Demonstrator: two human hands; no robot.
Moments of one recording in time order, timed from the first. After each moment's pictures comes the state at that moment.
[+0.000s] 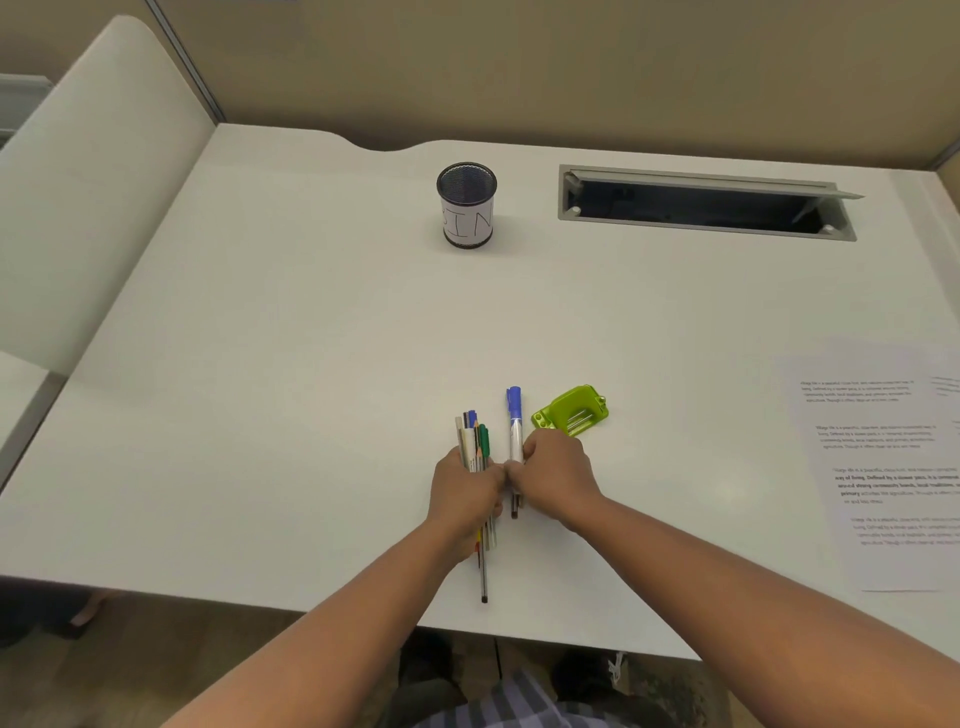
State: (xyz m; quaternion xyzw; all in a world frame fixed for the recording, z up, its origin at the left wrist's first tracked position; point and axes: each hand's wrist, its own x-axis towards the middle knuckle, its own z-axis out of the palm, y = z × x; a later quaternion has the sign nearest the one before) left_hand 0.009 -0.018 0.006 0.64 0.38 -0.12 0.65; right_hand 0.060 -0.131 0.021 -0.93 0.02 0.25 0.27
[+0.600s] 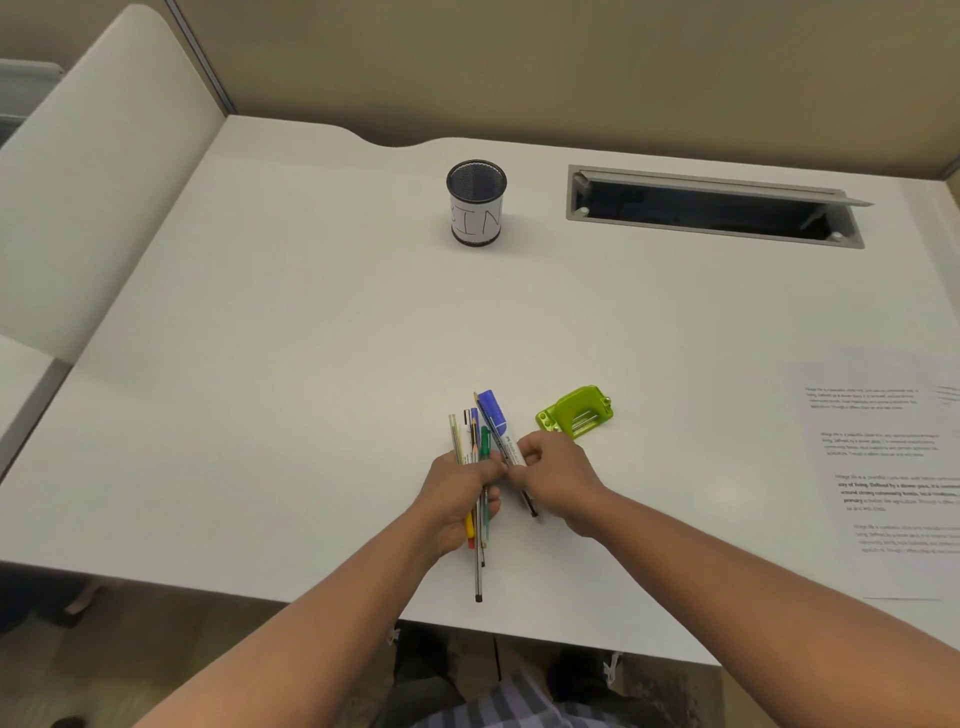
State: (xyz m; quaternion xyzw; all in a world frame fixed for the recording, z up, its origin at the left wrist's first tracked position) left_hand 0.008 0.001 0.009 0.51 0.41 -0.19 0.73; right_hand 0.056 -0.135 0.024 -0.85 0.05 0.31 0.43
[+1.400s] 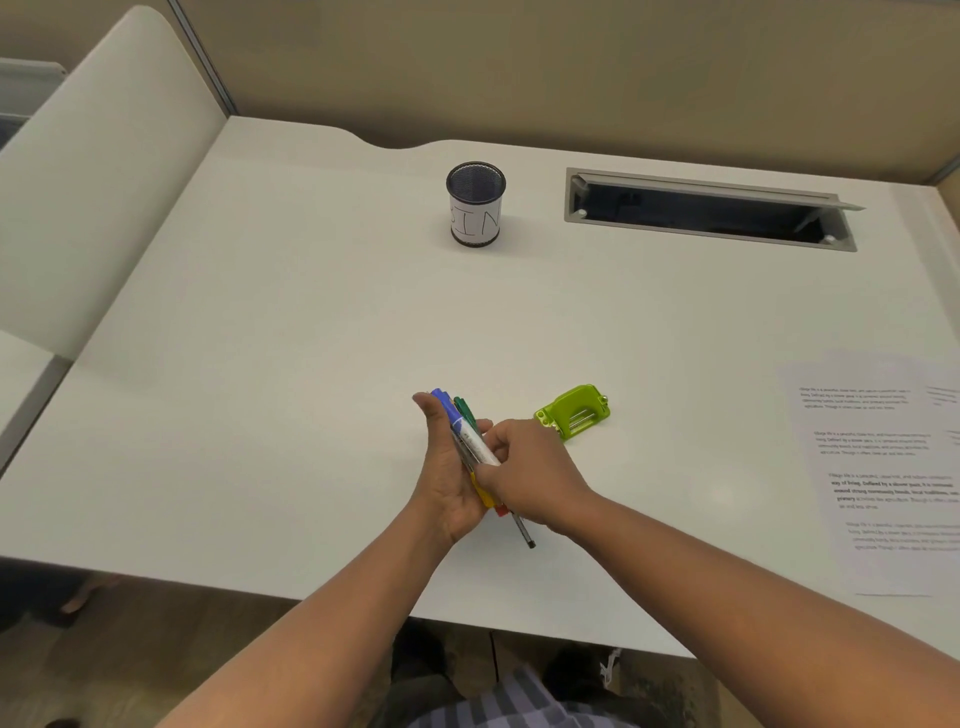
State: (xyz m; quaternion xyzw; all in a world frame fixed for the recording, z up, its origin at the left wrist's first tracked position) left_hand 0.020 -0.004 0.024 0.27 0.36 -0.13 0.88; right_hand 0.042 -0.111 0.075 -0.87 -0.08 0.26 0.41
